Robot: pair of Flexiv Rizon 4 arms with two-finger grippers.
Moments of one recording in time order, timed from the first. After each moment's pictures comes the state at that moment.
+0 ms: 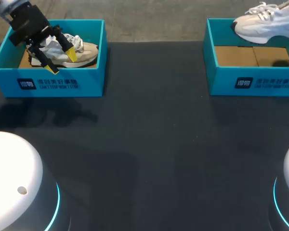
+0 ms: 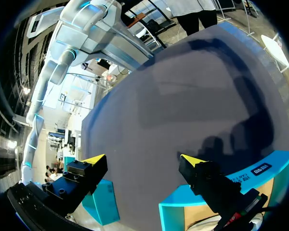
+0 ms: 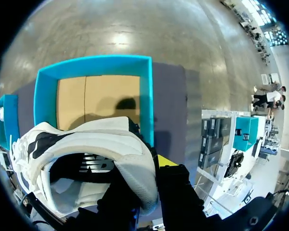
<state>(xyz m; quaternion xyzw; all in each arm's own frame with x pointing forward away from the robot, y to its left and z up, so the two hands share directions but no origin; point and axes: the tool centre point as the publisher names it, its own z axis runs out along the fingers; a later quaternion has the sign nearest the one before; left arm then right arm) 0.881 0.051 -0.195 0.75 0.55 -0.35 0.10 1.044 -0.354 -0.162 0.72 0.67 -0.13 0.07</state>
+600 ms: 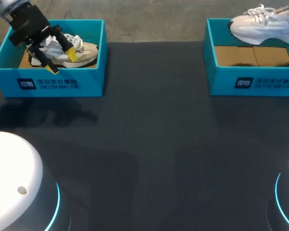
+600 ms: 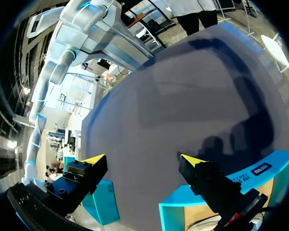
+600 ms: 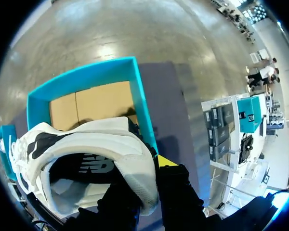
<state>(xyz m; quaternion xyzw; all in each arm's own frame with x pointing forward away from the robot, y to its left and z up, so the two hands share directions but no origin) 0.881 0.051 -0.195 0.75 0.55 -0.35 0.10 1.039 -0.360 -0.194 0.80 0.59 -0.10 0.10</state>
